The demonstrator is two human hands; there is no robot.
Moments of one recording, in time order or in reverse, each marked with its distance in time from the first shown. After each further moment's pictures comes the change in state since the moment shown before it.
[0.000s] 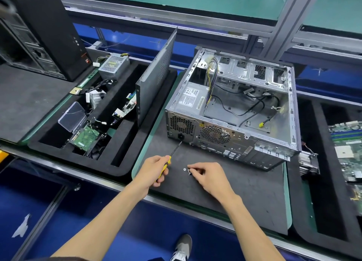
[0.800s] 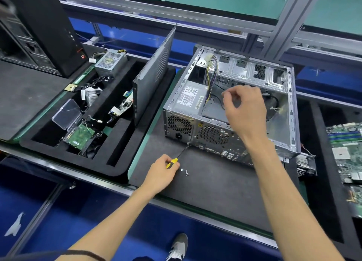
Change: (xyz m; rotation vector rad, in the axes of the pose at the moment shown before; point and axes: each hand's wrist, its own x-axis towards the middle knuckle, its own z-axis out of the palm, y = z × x) left_hand 0.012 -0.010 0.029 0.466 0.109 0.230; right_hand 0.063 -0.085 -0.152 -0.153 0.675 -0.236
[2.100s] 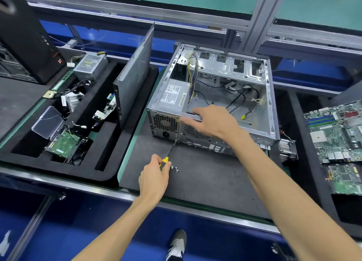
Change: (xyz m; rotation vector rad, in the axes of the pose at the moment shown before) left_hand -0.021 0.006 0.022 0.216 0.279 0.052; right_hand -0.008 0.025 0.028 -0.376 -0.568 -0.228
